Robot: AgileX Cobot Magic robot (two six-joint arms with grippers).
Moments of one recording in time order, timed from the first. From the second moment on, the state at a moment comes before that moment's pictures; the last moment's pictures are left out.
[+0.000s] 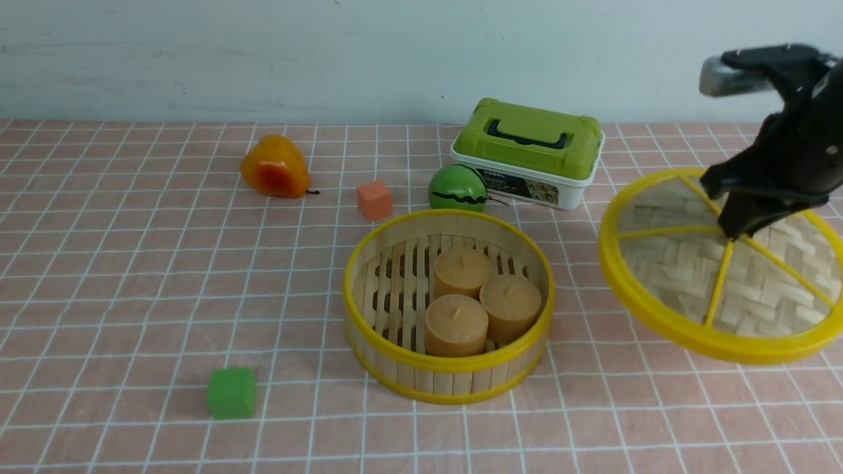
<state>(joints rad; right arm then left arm) 0.06 1.76 -1.55 0.16 1.06 -0.17 0.02 -0.01 0.03 0.04 0.37 -0.24</state>
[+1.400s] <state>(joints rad) 0.06 1.54 -1.58 0.18 1.10 -0.17 0.02 -0.01 0.03 0.04 0.37 -0.24</state>
